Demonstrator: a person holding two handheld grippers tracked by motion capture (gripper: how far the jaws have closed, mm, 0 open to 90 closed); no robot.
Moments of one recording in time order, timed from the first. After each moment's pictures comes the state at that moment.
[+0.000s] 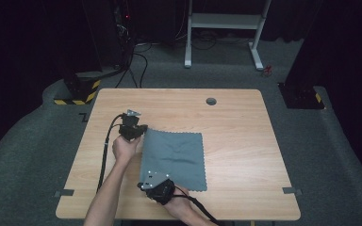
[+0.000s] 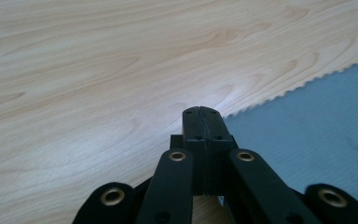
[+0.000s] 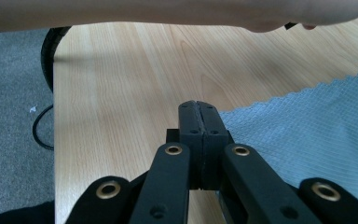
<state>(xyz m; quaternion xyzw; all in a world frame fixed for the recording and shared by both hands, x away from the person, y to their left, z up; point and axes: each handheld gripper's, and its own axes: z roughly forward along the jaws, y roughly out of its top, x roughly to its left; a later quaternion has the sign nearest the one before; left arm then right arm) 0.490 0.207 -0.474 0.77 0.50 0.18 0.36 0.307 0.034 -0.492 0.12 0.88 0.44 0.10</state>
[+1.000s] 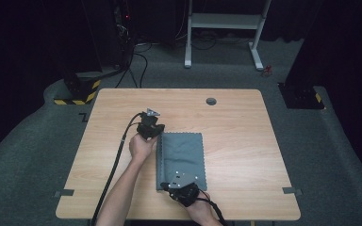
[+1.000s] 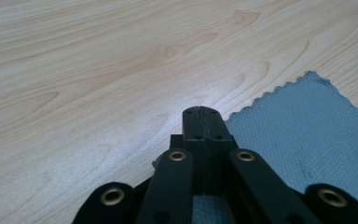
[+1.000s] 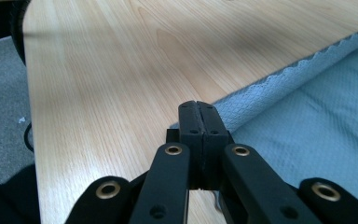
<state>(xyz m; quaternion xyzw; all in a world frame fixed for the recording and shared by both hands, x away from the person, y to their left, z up) 0.503 0.151 -0.479 0.79 0.47 0.17 0.36 0.307 -0.035 -0.507 0.19 0.87 0.44 0.11</state>
